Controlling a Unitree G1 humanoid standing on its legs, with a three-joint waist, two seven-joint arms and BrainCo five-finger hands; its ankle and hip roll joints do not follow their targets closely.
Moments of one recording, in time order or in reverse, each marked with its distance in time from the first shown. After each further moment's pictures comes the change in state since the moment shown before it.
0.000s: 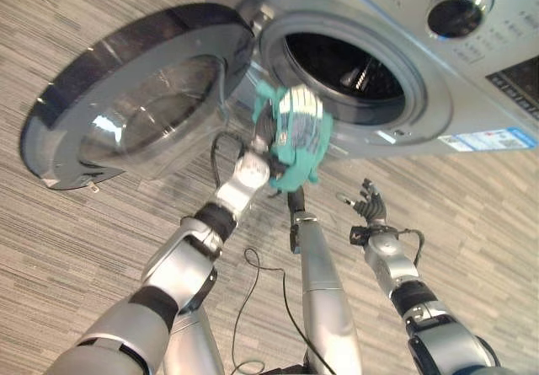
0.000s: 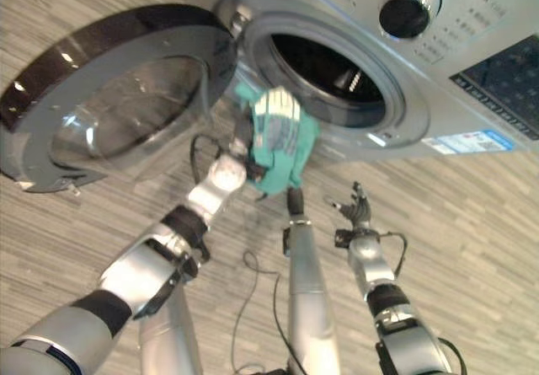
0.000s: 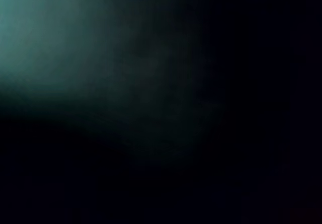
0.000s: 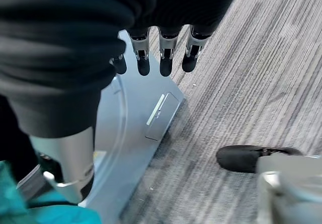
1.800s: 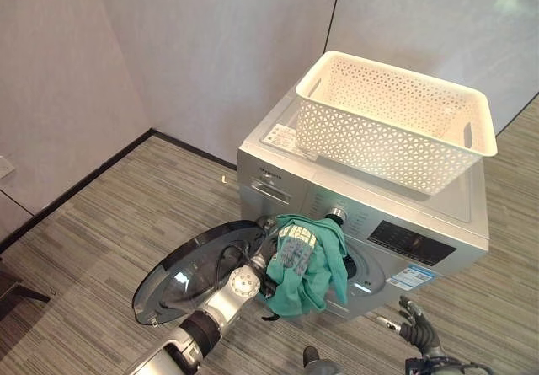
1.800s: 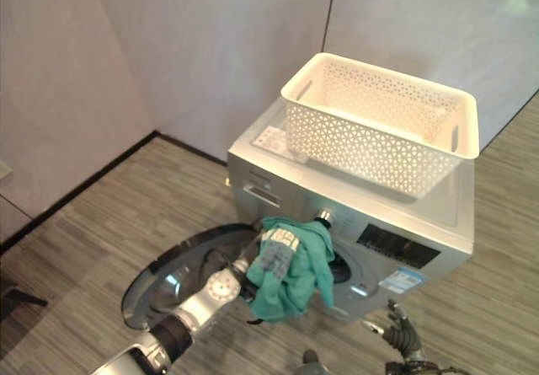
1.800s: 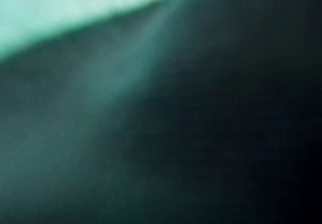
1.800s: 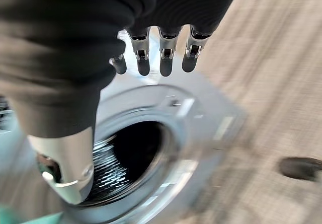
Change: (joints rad) left arm 0.893 0.029 -0.209 -0.379 0.136 0.070 -0.245; right arm 0.865 -0.047 -0.176 -0.235 -0.176 0.086 0.244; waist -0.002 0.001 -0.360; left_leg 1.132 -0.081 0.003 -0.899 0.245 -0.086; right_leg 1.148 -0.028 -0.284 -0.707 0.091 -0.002
